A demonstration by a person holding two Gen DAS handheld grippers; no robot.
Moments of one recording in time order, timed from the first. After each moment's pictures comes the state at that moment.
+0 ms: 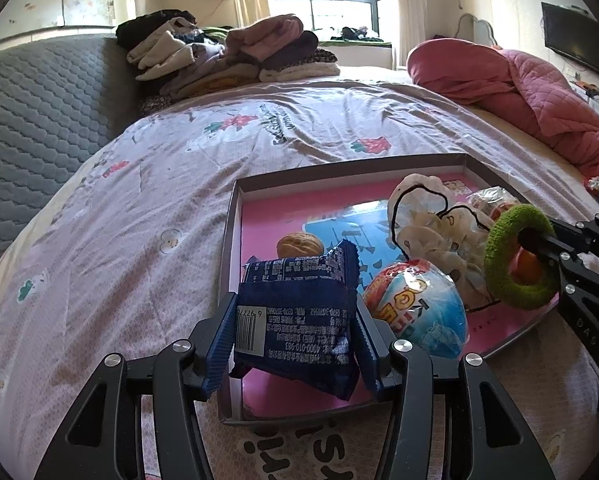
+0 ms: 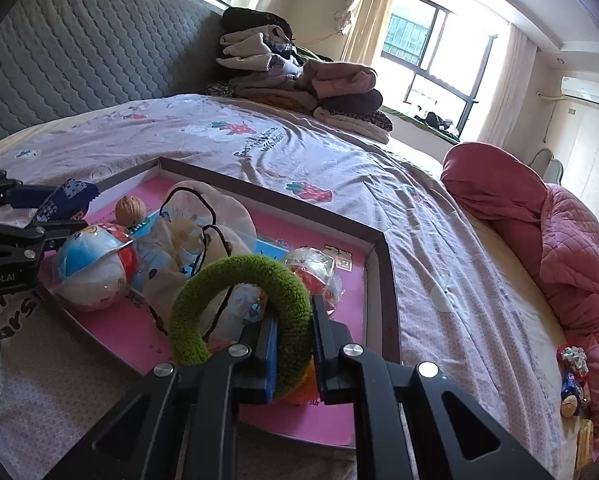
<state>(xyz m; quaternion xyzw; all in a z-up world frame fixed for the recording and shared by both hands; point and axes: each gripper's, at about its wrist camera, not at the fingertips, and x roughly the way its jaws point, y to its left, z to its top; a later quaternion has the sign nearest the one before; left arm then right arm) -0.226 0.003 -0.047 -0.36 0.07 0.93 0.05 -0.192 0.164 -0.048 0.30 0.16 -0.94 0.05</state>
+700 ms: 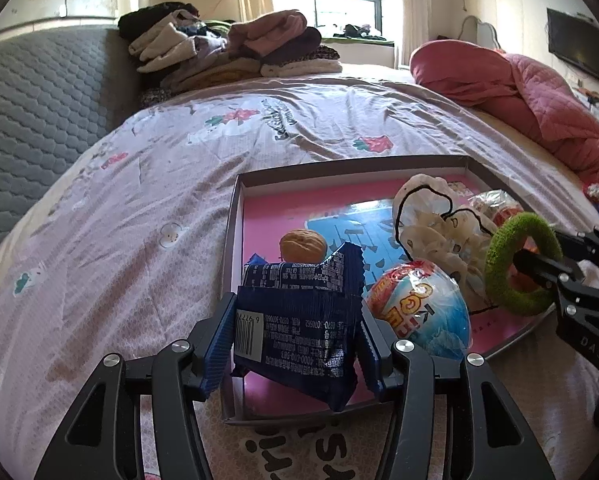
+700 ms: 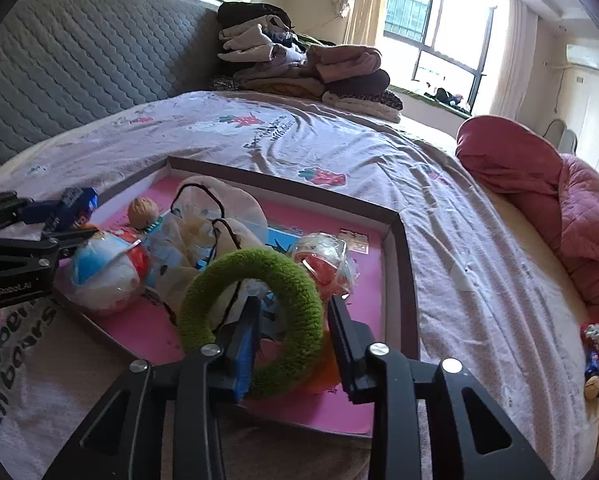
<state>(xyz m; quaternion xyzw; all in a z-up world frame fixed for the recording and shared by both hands) -0.228 -0.005 -0.047 -0.37 0.05 0.92 0.06 -0.191 0.173 -0.046 0.34 0.10 -0.93 0.08</state>
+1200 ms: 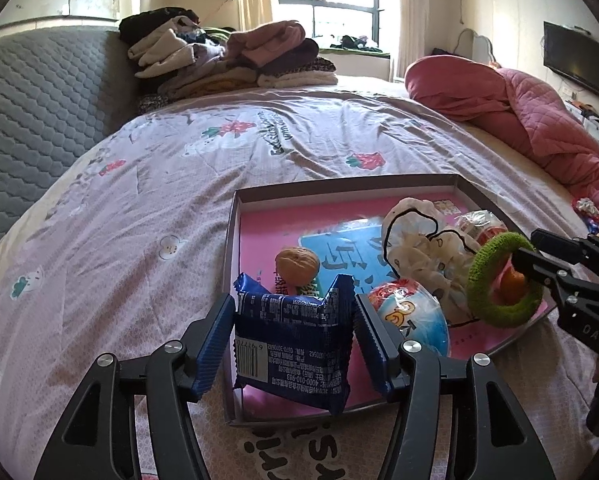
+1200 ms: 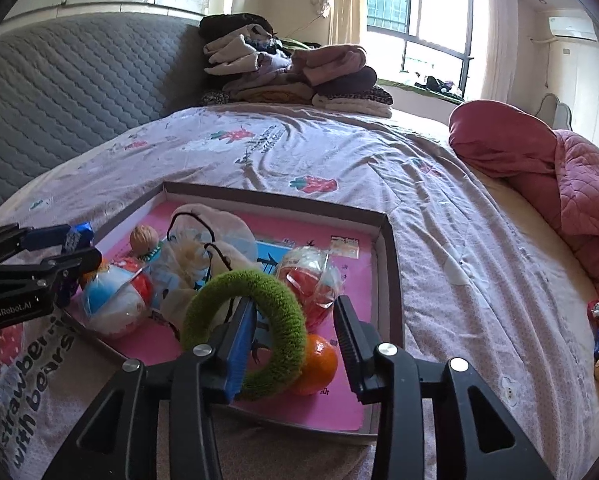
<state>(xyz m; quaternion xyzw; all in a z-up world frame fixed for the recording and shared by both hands) -0.224 -0.008 -0.033 -0.36 0.03 0.93 0.07 -0.190 0.188 -0.028 0.33 0.06 -0.94 0.07</state>
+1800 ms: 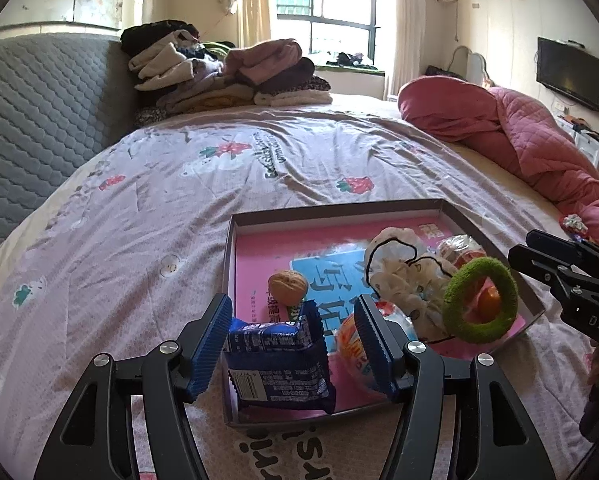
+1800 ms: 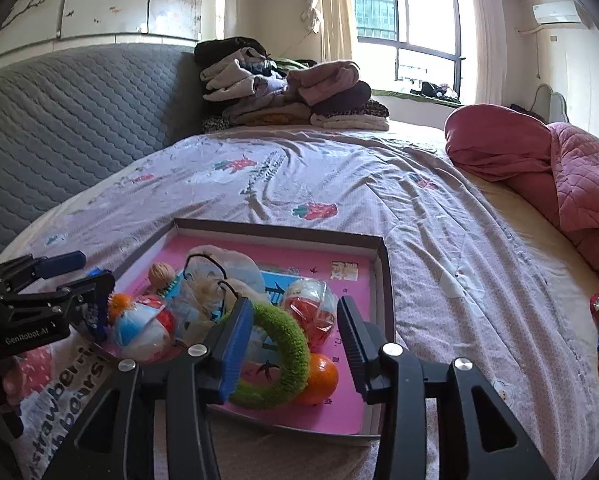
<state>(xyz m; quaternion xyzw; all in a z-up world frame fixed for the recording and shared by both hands) -0.212 -0.008 -0.010 -0.33 0.02 0.94 0.08 -0.182 0.197 0.001 0.30 0.01 -0.95 0.09</state>
